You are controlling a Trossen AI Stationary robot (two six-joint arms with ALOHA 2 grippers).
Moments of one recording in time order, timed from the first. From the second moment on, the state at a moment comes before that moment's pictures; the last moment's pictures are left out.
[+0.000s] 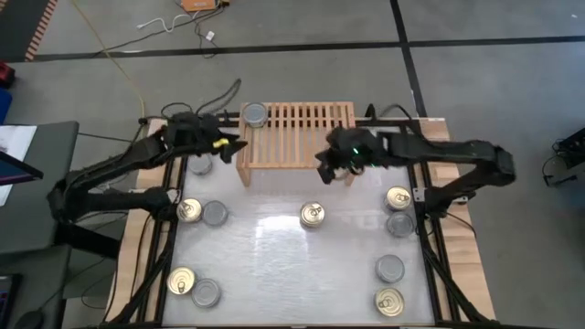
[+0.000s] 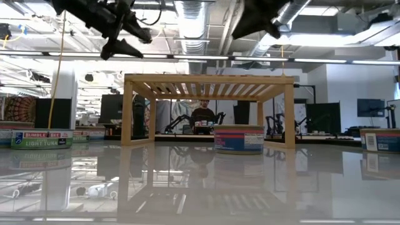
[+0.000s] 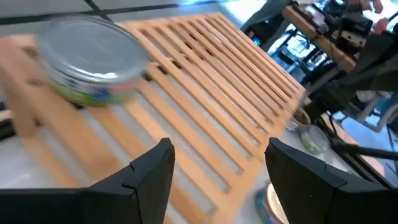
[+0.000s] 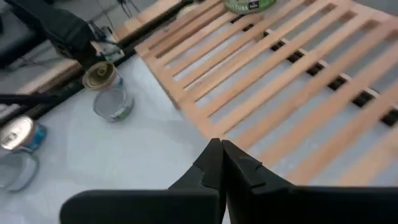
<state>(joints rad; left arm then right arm) 0.51 0.90 0.84 -0.30 0.05 -0.47 -0.09 1.35 1.27 -0.55 0.26 0.51</state>
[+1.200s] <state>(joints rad) -0.40 1.59 0.88 0.00 -0.54 -1.51 0.80 1.43 0.88 -0.72 0.72 1.84</state>
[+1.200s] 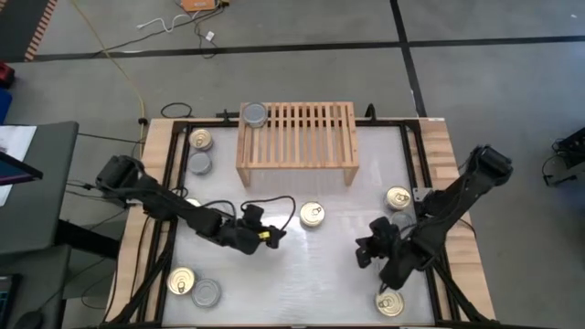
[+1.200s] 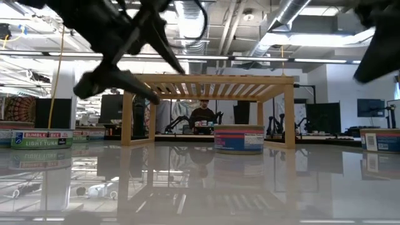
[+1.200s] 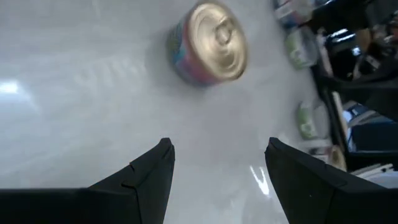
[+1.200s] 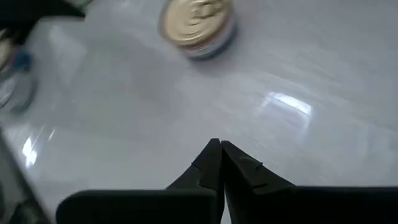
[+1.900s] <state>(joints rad) -0.20 1.62 0.89 0.11 -0.33 -1.24 0.37 1.51 0.88 -0.44 0.56 1.56</state>
